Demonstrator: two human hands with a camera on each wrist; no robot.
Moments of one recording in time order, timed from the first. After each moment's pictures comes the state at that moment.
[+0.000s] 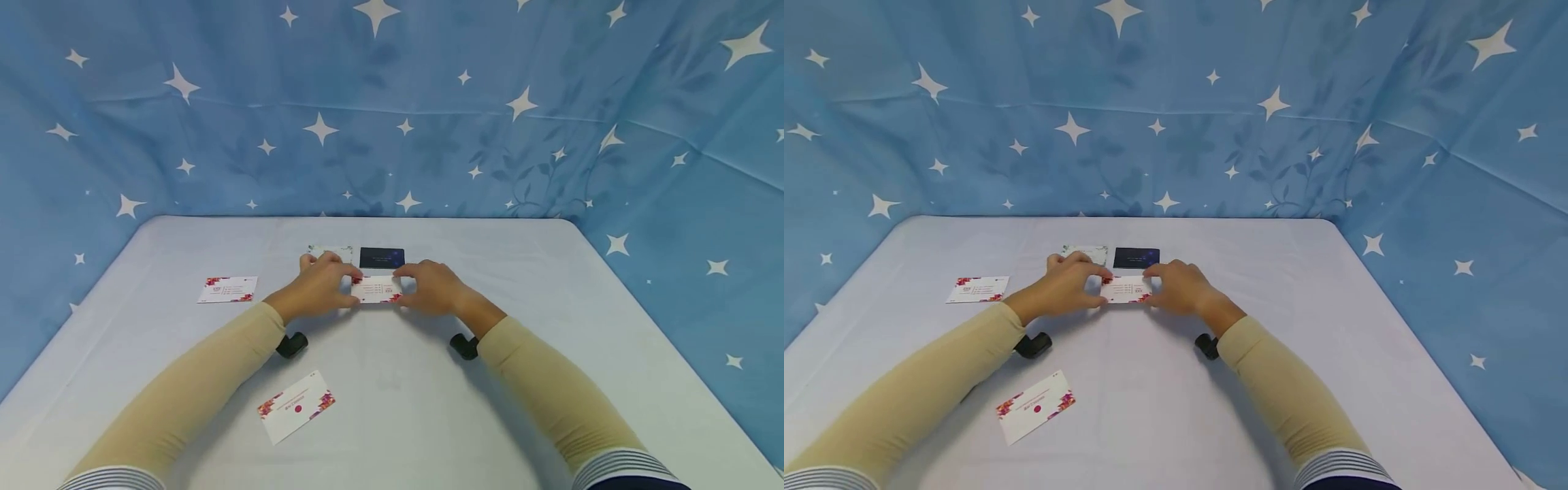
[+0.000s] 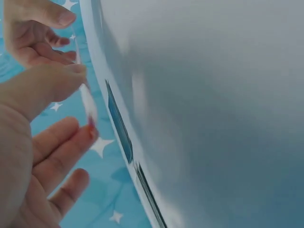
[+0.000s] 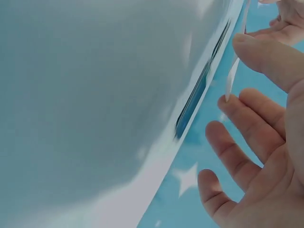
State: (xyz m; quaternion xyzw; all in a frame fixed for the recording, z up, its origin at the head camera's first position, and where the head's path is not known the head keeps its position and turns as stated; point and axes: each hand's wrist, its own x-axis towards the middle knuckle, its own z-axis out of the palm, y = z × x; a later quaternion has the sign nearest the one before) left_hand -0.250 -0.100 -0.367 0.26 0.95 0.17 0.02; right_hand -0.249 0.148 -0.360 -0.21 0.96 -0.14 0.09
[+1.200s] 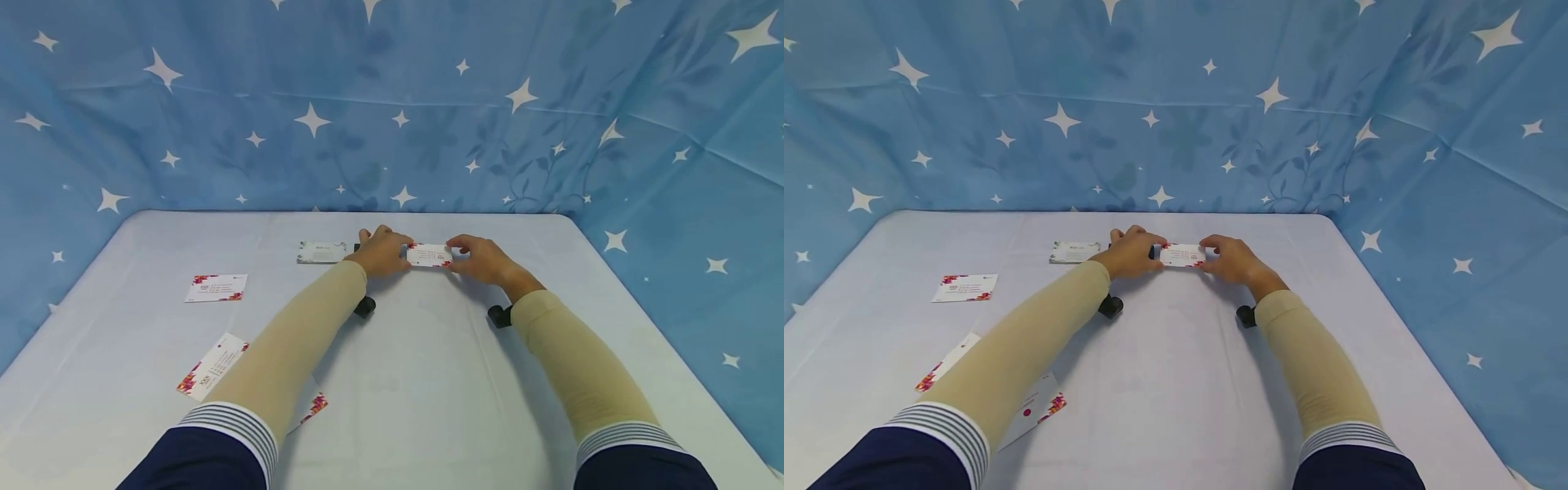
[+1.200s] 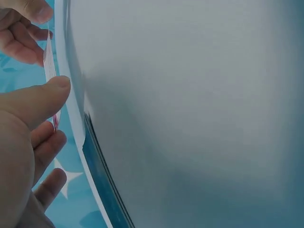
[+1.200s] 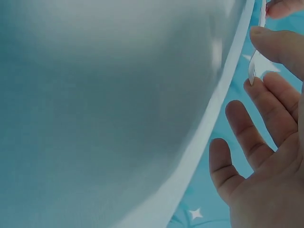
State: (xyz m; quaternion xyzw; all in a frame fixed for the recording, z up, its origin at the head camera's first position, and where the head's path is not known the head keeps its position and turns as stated) left_hand -0.330 0.007 -0.374 0.24 0.95 0.16 0.07; right_hand -0.310 0.248 -0.365 -0.08 0.96 -0.25 0.12
